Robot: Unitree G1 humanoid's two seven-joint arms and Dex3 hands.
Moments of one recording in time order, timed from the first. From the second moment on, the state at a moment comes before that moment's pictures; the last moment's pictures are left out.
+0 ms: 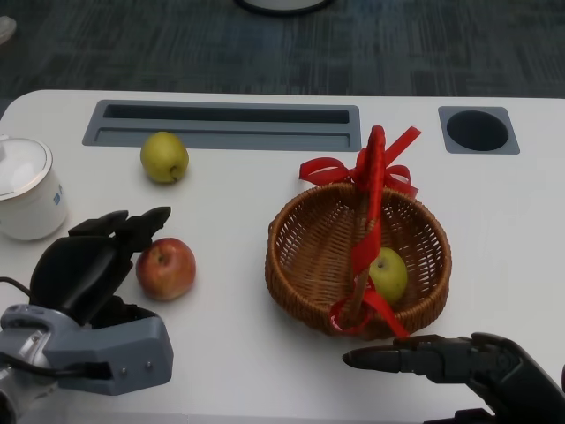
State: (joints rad) left arm -0.60 0.38 -0.47 1.20 0.70 -0.57 0.56; right arm 0.06 -0.19 0.20 0.31 0.22 -1.02 0.58
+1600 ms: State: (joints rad) left arm -0.63 0.23 -0.22 1.27 0.38 -0.63 0.24; right arm 0.11 -0.21 0.20 0.26 0.19 -1.00 0.55
